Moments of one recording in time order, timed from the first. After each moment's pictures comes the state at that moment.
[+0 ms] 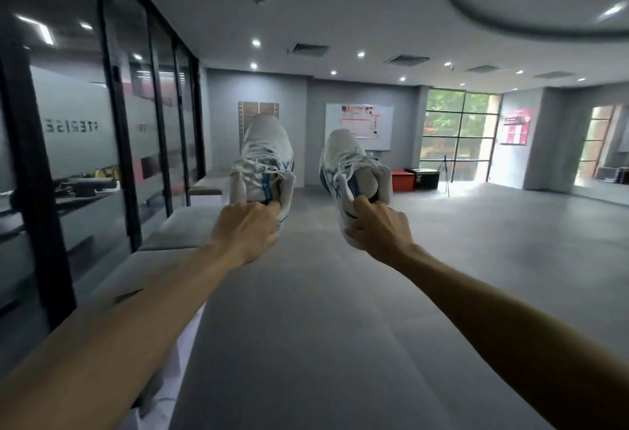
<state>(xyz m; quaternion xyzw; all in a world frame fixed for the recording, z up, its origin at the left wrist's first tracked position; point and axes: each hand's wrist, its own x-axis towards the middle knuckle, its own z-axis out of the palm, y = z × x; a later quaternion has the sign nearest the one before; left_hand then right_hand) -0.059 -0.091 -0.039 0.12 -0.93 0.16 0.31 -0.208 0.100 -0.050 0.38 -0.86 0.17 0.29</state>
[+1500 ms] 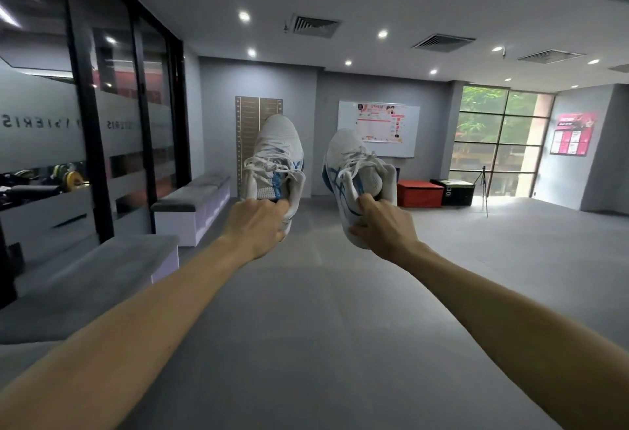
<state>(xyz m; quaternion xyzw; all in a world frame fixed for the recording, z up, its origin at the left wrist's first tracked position) -1.067 -0.438 -0.026 0.14 -0.92 0.19 0.31 -1.217 -0.254 -0.029 0.40 -0.85 0.17 0.31</state>
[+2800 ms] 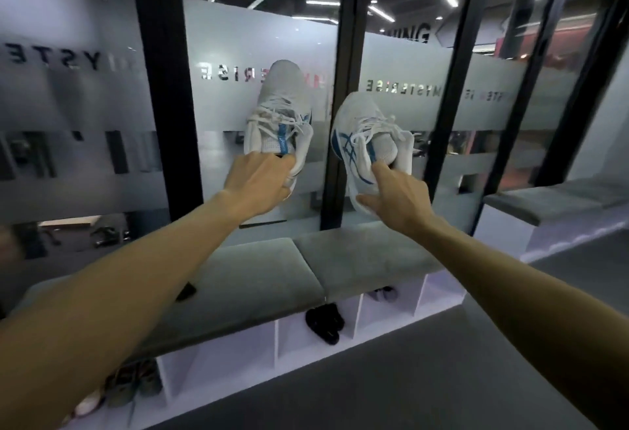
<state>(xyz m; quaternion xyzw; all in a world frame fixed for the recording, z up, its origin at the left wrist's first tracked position) -1.094 -0.867 -0.054 0.65 -0.67 0.31 0.14 -1.327 -0.949 -0.070 0.83 -0.45 0.30 0.11</state>
